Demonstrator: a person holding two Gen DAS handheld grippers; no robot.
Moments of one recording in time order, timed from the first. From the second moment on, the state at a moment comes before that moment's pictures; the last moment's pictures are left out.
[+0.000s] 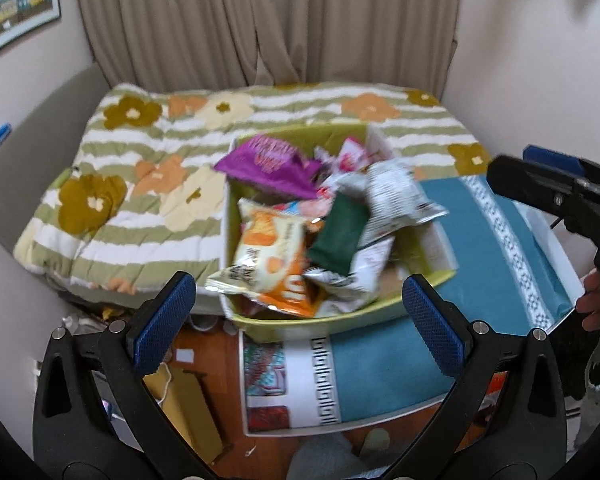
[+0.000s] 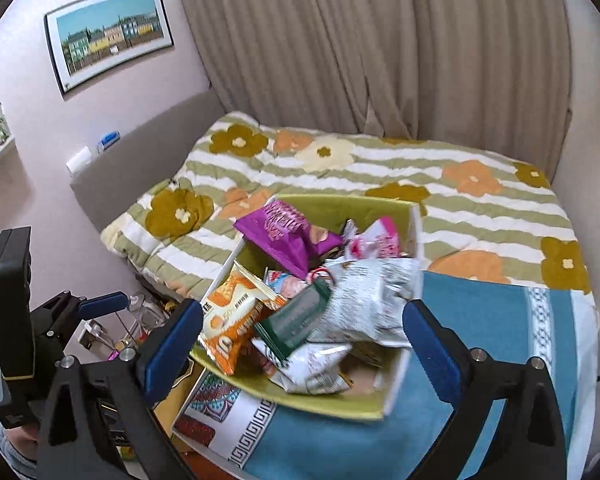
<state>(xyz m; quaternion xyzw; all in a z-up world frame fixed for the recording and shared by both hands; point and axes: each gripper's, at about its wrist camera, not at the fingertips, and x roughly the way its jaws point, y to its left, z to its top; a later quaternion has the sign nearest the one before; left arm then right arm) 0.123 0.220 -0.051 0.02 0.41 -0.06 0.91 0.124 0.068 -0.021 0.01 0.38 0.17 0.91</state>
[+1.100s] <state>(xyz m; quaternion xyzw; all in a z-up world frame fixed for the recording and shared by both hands) -0.020 0.111 0.012 0.00 0.29 -0.03 0.96 -0.052 -0.074 0.018 0.00 0.30 -0.02 0.95</state>
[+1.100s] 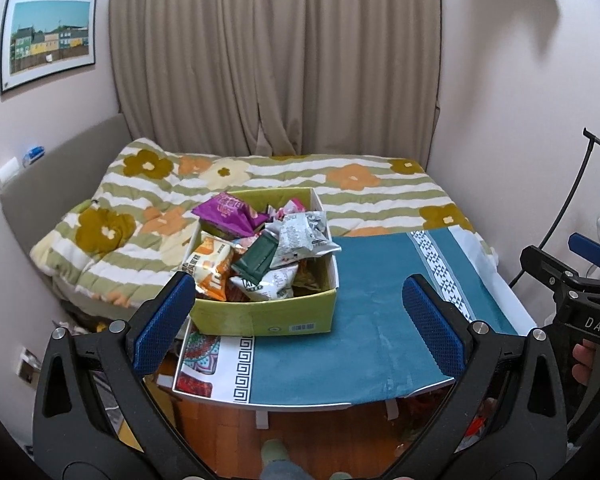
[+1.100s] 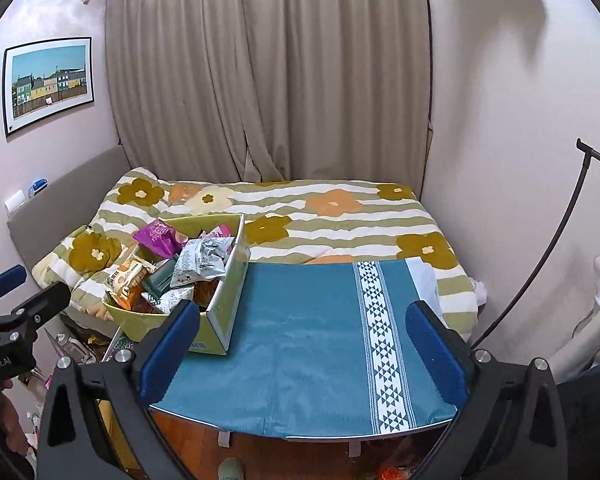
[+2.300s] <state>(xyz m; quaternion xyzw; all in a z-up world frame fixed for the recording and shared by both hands) -0.012 0.103 0.016 0.01 0.28 -0.04 0.96 -0.049 -0.085 0.019 0.01 0.30 -0.04 0.95</state>
